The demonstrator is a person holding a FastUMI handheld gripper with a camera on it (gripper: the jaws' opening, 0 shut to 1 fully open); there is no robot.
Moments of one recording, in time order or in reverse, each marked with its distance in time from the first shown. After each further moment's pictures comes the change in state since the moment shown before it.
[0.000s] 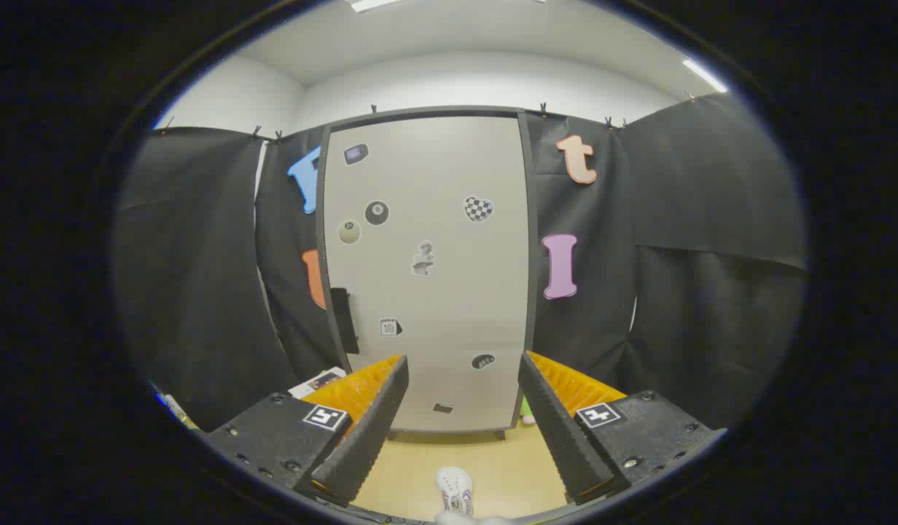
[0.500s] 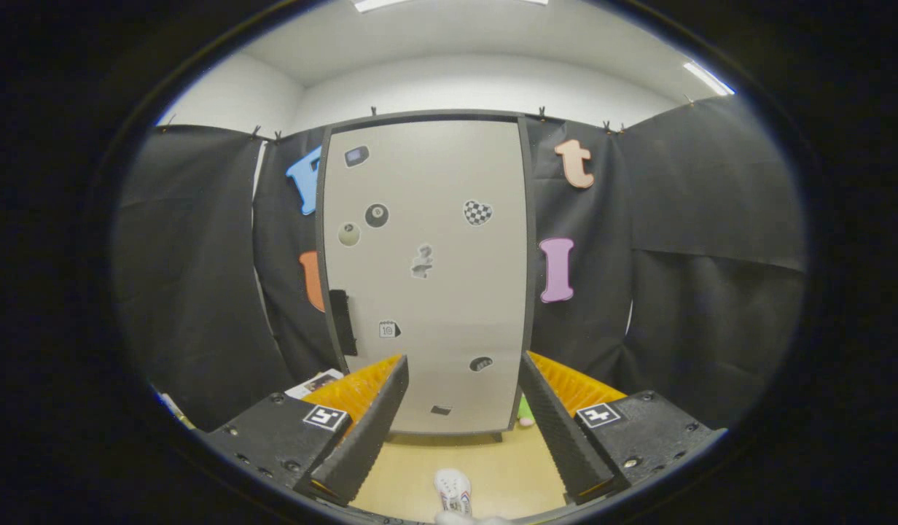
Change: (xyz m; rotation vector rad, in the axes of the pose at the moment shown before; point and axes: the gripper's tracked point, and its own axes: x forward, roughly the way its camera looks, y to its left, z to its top) arm -0.001 0.000 0.000 -0.006 -0.012 -0.015
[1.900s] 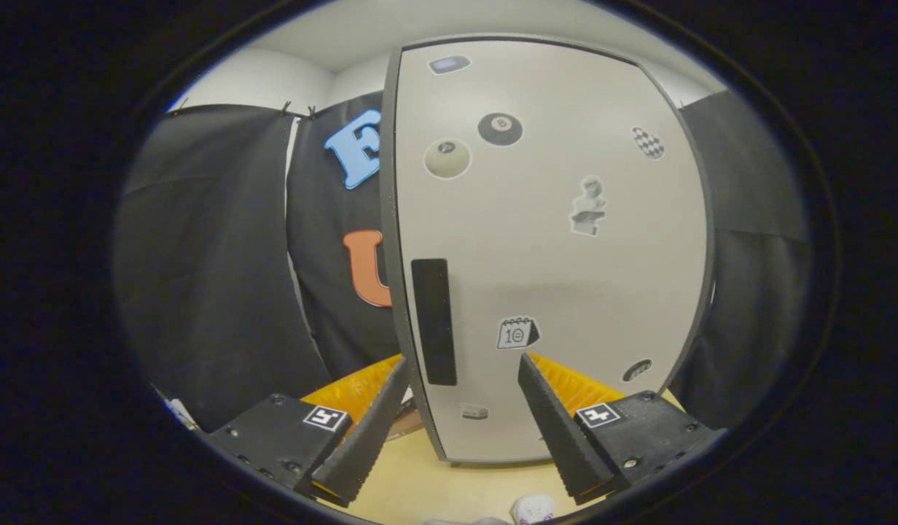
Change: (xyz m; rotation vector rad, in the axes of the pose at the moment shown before) arm 0.178 0.177 -0.049 0.005 0.053 0.202
